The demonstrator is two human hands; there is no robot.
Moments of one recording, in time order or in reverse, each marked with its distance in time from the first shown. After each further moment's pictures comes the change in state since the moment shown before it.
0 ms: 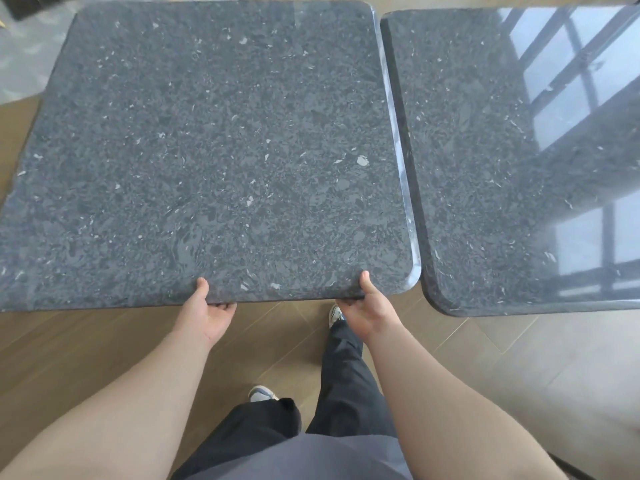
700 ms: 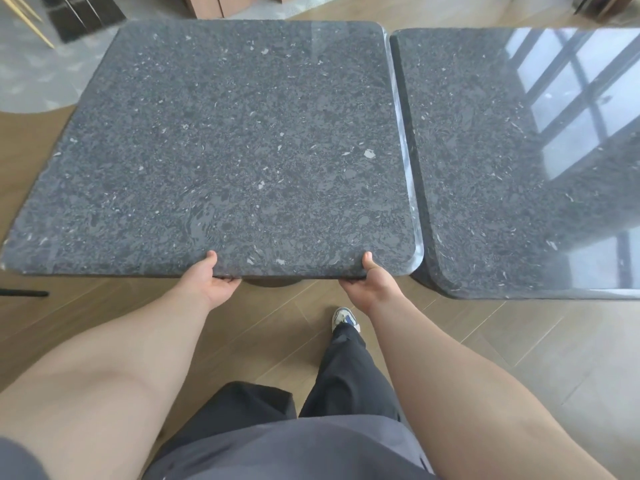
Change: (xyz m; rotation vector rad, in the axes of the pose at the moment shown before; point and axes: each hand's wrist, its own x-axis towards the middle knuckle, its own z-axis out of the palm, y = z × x) left_hand -0.020 0.004 -0.002 0.023 -0.026 -0.020; right_hand -0.017 -0.002 -0.001 0.054 -0.042 0.062
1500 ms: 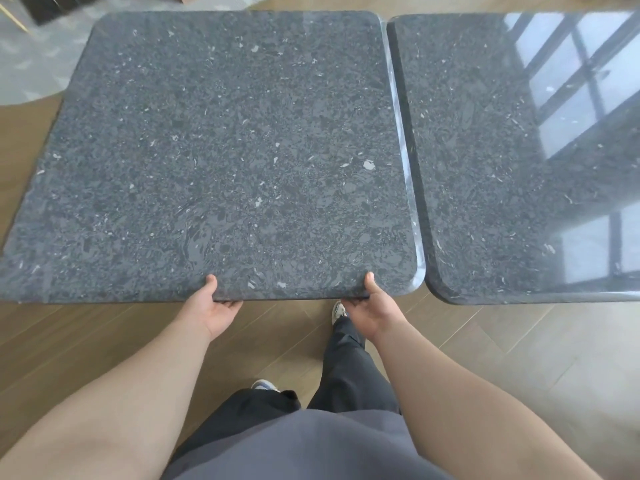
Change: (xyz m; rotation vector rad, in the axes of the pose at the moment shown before) left_hand -0.002 -0.006 -0.020 0.011 0.001 -0.052; right_hand 0.002 0.009 -0.022 -0.096 0.051 -0.042
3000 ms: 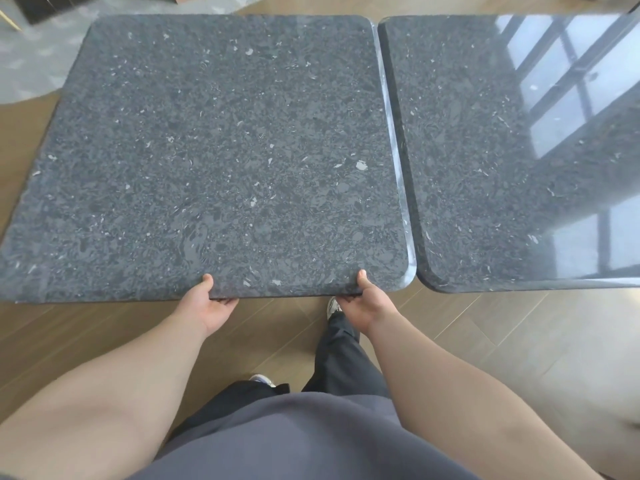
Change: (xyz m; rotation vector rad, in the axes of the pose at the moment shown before) left_hand -0.016 -0.006 -0.005 0.030 0.025 0.014; right_hand -0.003 0.002 -0.012 0.033 0.014 0.050
